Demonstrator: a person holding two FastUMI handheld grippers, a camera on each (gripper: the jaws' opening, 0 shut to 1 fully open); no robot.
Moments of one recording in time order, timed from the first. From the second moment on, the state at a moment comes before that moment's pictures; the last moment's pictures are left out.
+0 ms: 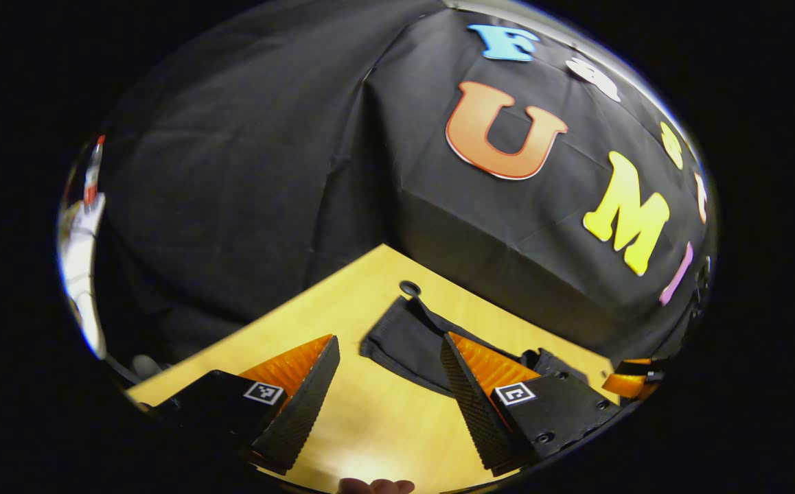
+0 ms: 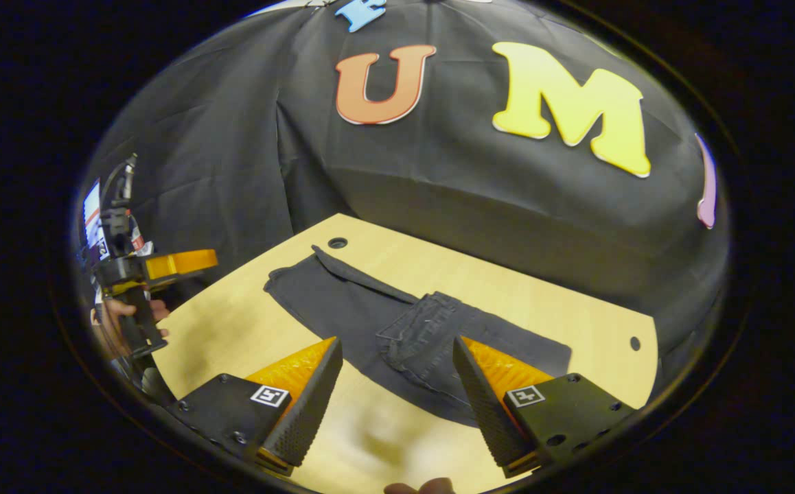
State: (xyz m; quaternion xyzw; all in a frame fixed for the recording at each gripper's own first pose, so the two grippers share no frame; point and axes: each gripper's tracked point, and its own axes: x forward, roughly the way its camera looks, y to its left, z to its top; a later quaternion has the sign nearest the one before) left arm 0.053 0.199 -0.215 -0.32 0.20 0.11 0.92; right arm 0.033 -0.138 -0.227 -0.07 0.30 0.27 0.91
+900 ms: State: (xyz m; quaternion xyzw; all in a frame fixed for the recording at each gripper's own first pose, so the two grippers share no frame) left arm 0.138 0.214 -0.313 -0.66 0.22 0.16 0.70; right arm 0.015 -0.315 -0.169 -0.11 0.28 0.12 0.94
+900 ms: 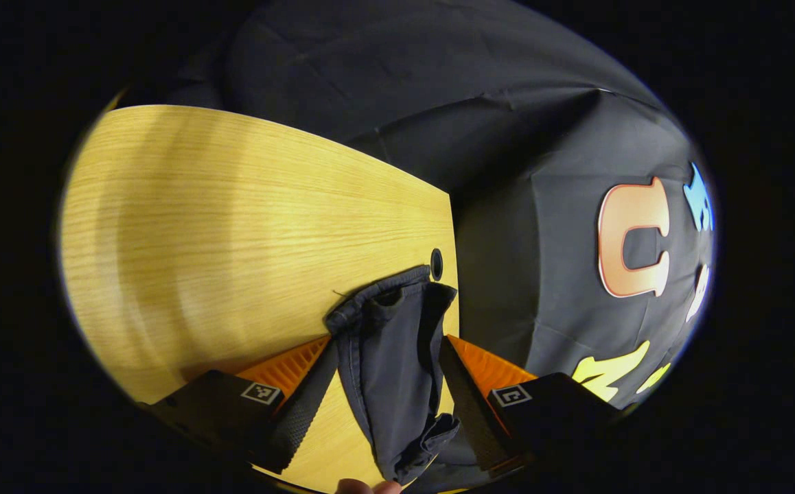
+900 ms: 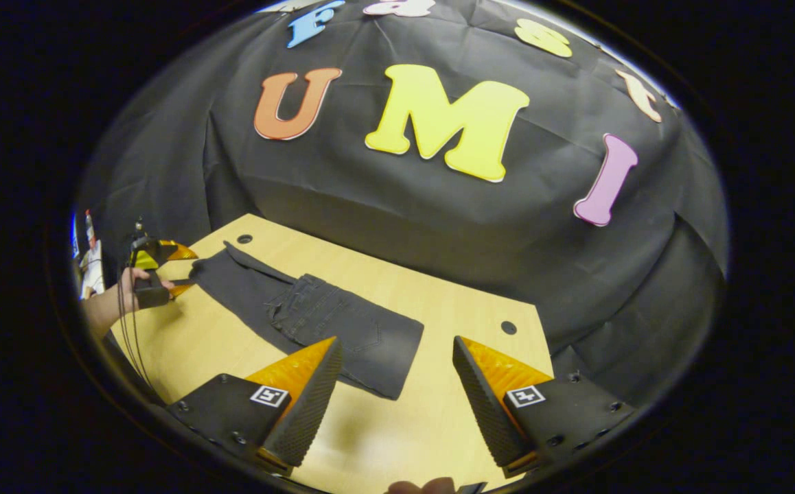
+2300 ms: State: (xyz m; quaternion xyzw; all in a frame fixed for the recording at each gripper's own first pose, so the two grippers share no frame) left arm 0.186 0.138 -0.187 -0.40 0.21 0.02 0.89; right arm -0.048 -0.387 -0.147 -0.01 0.25 0.02 0.97
